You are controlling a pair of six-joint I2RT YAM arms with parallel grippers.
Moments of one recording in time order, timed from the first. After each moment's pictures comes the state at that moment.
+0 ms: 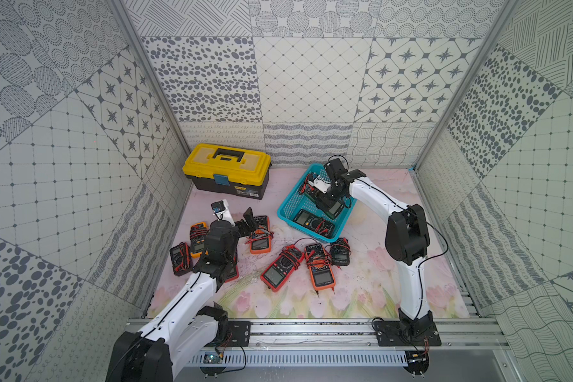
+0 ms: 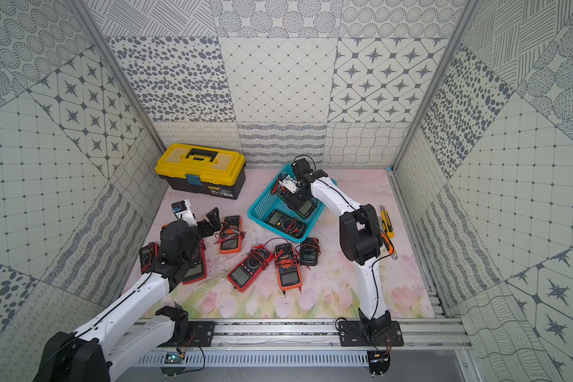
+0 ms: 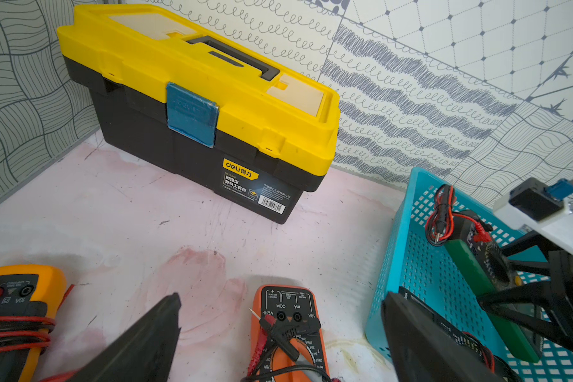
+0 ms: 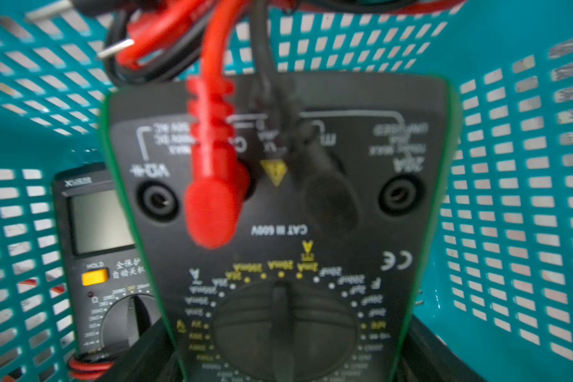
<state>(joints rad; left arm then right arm) -0.19 0.96 0.46 0.25 -0.21 -0.35 0.46 2.16 1.90 -0.84 -0.04 -0.46</state>
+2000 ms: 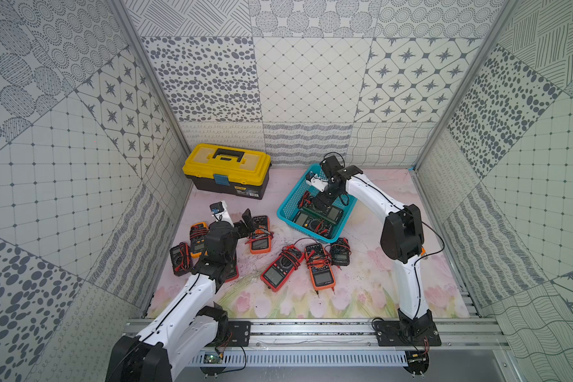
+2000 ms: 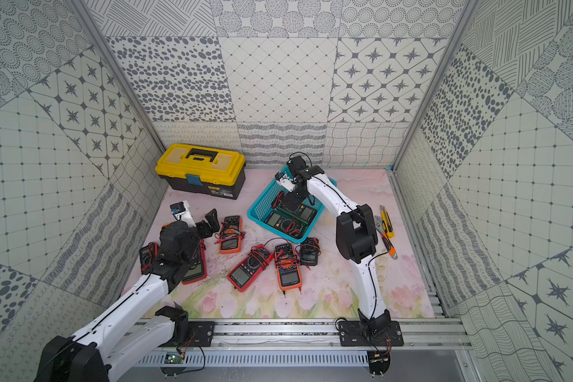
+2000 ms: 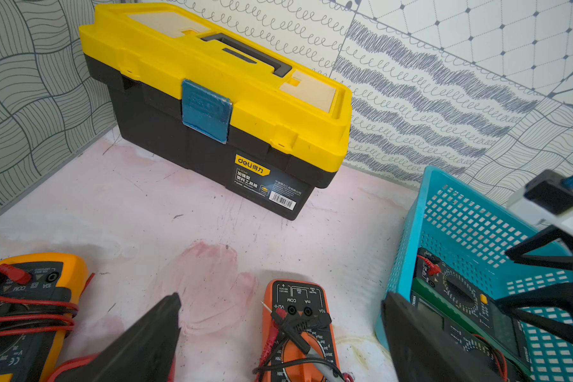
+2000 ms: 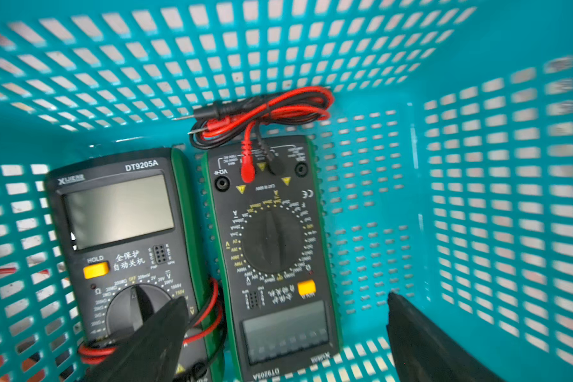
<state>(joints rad) -0.19 0.93 0.46 0.21 -0.24 -0.35 0.49 2.16 1.99 -0.93 0.02 -0.43</state>
